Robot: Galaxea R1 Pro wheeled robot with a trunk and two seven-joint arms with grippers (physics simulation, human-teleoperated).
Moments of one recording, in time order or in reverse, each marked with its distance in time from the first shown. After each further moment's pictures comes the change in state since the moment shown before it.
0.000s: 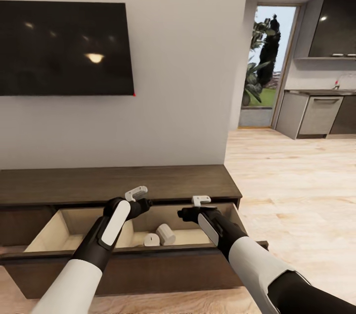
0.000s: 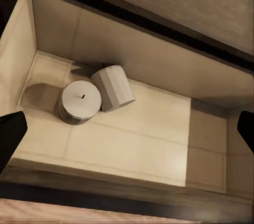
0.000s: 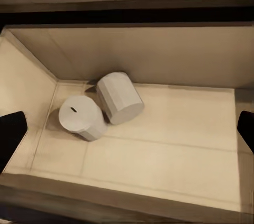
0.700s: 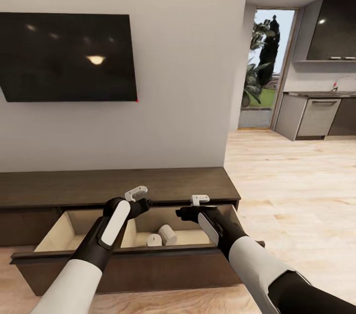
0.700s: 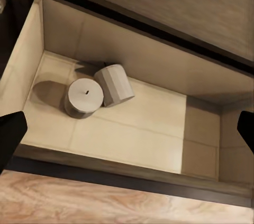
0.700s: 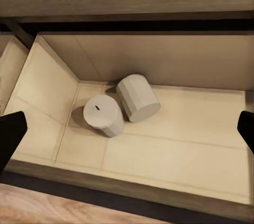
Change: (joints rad) left arm 0.000 0.000 0.002 0.000 0.000 0.000 0.000; right arm 0.000 -0.002 -0.001 -0.009 -0.003 0.000 0.037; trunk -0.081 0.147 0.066
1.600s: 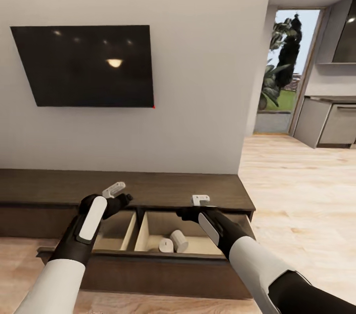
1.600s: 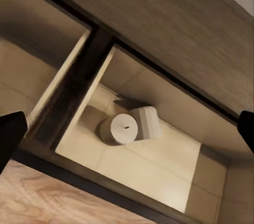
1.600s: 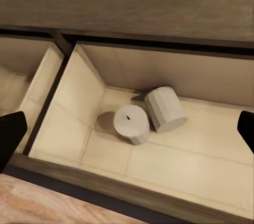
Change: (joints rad) left arm 0.000 0.064 0.191 -0.052 0.002 0.043 -0.014; right arm 0.000 -0.002 -0.001 0.000 0.000 -0.001 0.001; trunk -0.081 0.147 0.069
